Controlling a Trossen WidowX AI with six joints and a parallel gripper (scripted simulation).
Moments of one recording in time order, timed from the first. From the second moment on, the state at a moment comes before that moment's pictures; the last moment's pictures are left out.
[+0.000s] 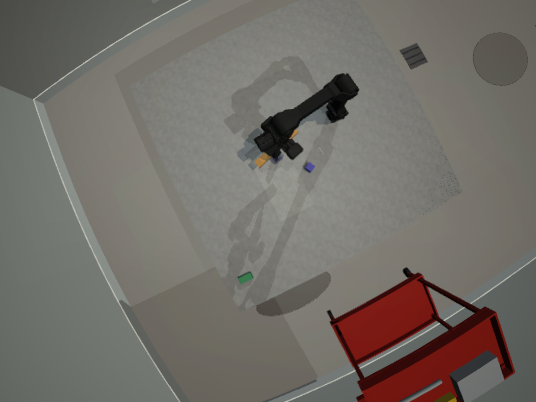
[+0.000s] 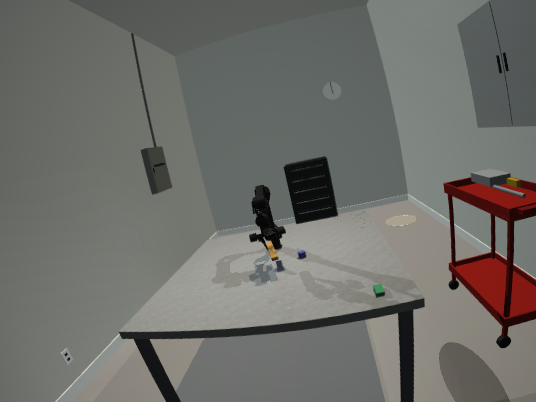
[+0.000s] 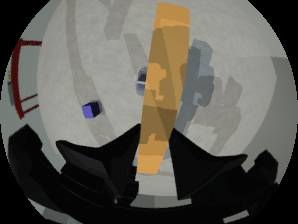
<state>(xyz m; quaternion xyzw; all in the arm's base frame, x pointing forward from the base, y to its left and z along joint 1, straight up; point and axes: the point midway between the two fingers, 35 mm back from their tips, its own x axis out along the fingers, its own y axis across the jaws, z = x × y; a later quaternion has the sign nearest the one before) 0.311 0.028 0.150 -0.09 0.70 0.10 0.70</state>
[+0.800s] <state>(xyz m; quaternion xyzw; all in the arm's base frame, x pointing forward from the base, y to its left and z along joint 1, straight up) 0.322 0.055 0.131 -0.07 0.69 0.08 0.71</state>
